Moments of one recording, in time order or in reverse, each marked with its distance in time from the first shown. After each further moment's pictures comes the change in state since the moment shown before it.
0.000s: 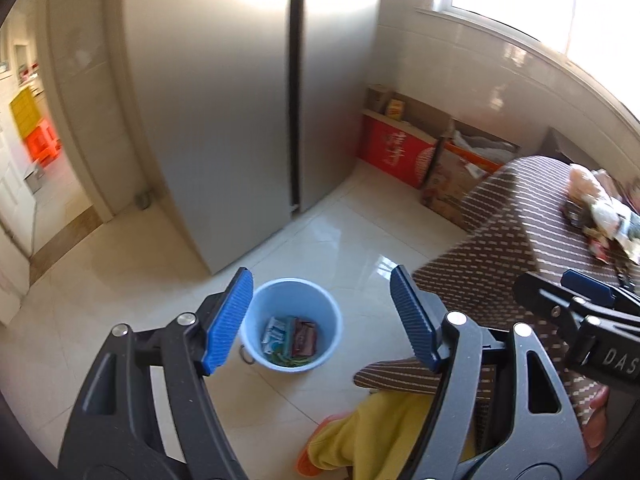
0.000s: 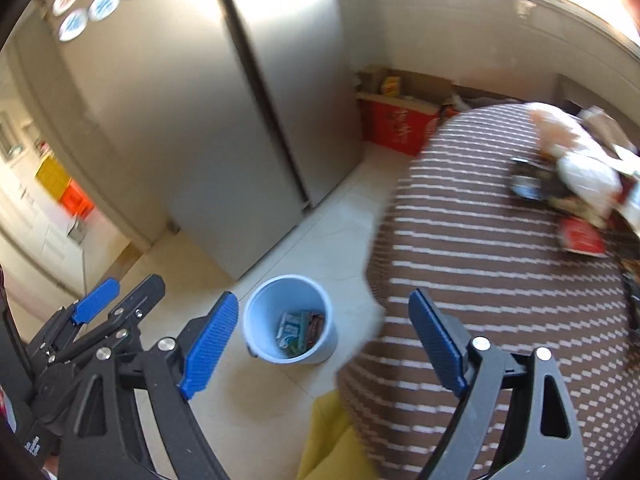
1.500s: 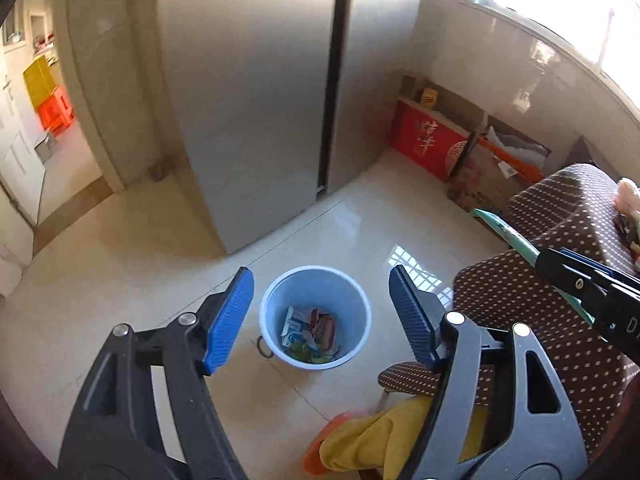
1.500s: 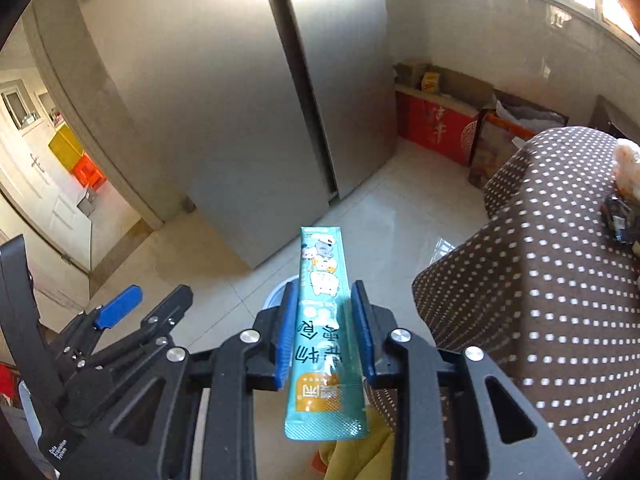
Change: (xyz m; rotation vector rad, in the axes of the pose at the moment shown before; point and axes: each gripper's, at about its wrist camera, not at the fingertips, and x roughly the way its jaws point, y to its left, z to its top) left arm 0.055 0.067 -0.007 -0.098 0.068 0.074; right arm 0.062 0.079 0.013 -0.132 0.073 0.064
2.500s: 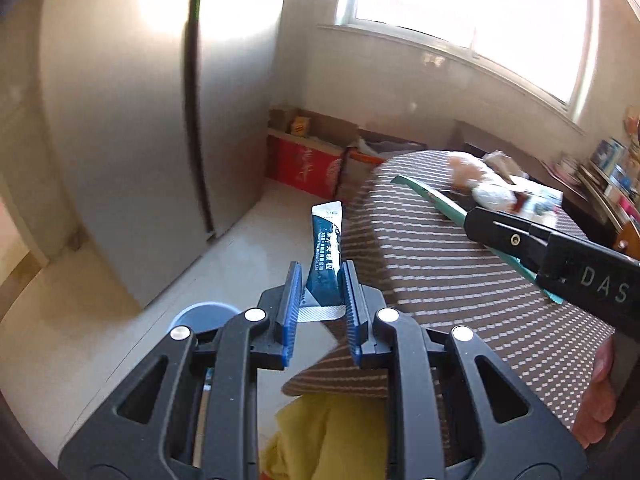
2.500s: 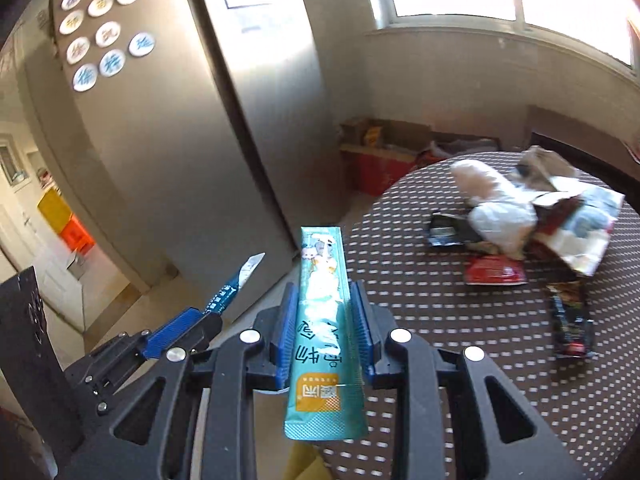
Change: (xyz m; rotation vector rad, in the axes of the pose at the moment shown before) left arm -0.105 -0.130 -0.023 0.219 -0.141 -0.317; right arm -0.138 -0.091 -0.036 0.113 -0.233 -0.057
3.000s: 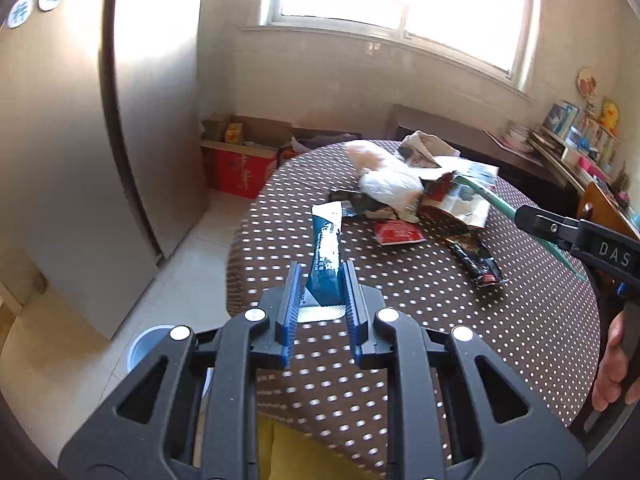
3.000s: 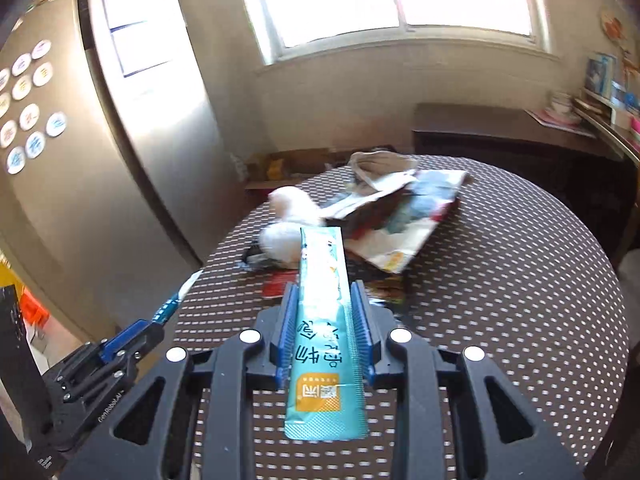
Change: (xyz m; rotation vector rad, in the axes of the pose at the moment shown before) left arm 0.008 -0.095 0.010 0.149 0.000 -0.170; right arm -0.088 -0.142 -0.027 0.201 -0.136 -0.234
